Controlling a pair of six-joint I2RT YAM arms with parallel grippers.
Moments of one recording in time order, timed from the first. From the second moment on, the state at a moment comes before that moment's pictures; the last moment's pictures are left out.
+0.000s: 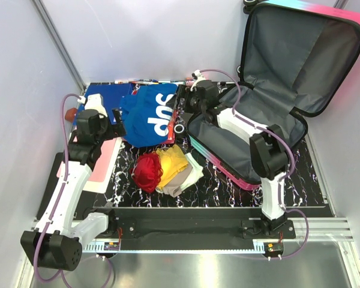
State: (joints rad) left arm -0.10 0.99 0.97 -0.45 -0.11 -0.22; right arm 0.53 2.02 1.59 0.07 -0.25 0.64
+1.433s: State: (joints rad) left arm -0.10 0.99 0.97 -0.45 -0.05 -0.23; right arm 0.59 2.28 1.81 -0.03 -0.04 0.78
